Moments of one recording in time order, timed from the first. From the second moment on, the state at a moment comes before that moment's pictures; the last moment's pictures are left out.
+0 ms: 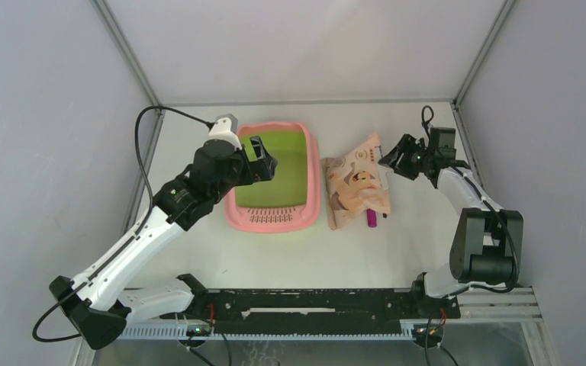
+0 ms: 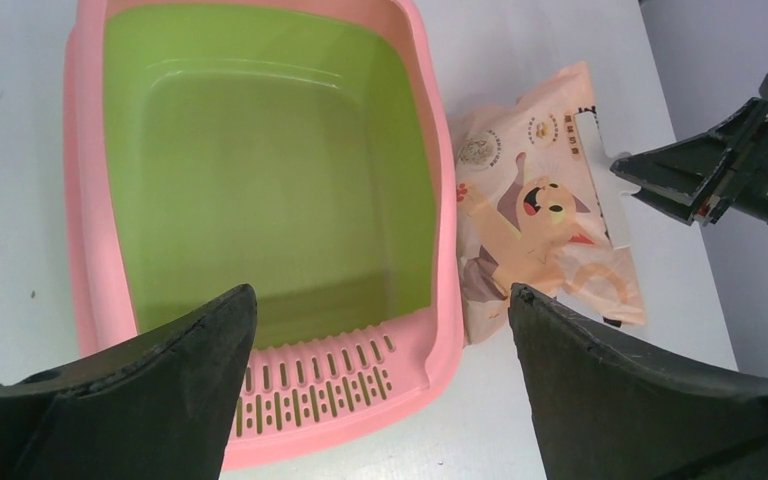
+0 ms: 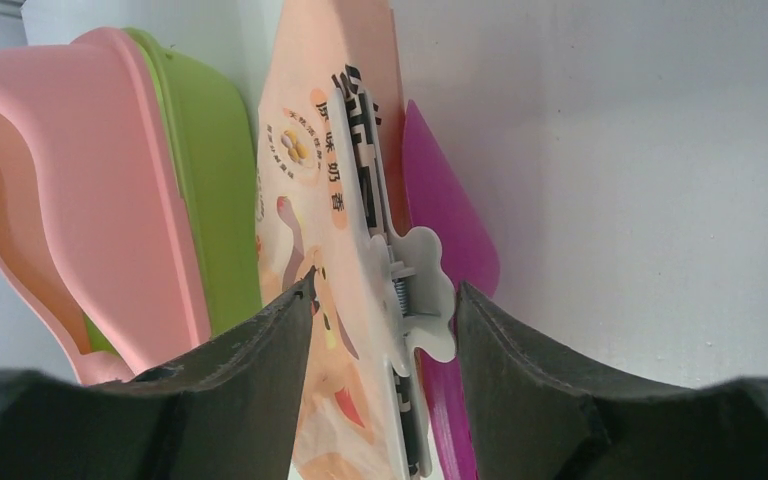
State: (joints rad) left arm -0.69 1.07 1.16 -0.54 -0.29 -0.59; right arm -0.09 1.49 0.96 -0.25 -0.48 0.48
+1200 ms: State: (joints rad) left arm -0.69 1.07 1.11 -0.53 -0.28 -0.60; right arm -0.12 1.25 0.98 -0.33 -0.31 0.47
